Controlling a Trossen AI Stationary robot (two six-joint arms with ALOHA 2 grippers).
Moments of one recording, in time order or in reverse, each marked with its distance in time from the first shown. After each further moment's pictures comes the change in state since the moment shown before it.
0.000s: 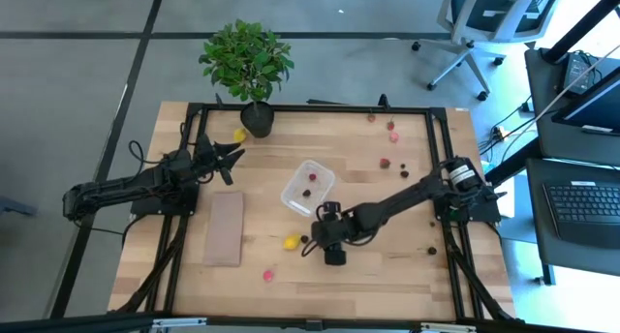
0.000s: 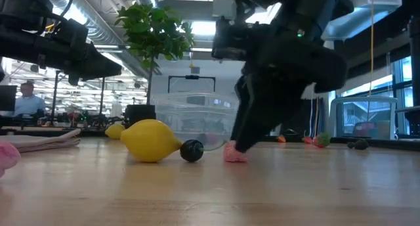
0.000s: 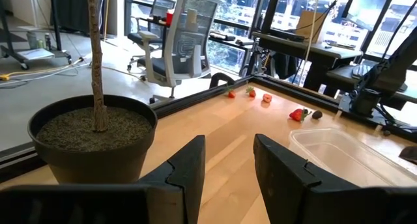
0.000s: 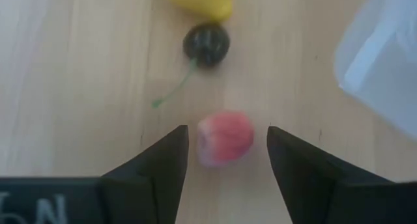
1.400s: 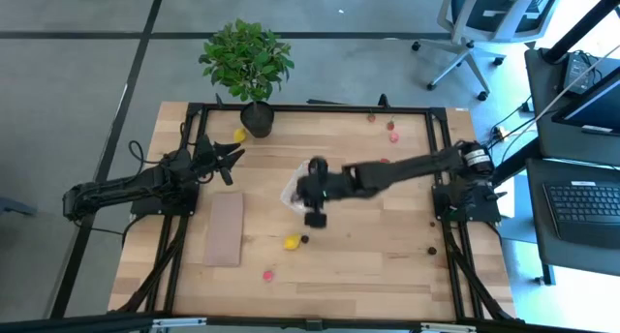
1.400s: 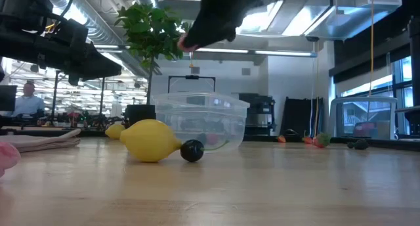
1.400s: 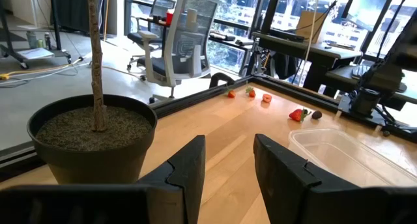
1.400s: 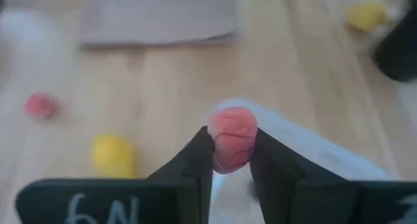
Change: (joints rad) left arm 0.000 0.000 0.000 0.000 0.000 -0.003; right arm -0.215 -0.146 0.229 -0.061 0.003 -0.131
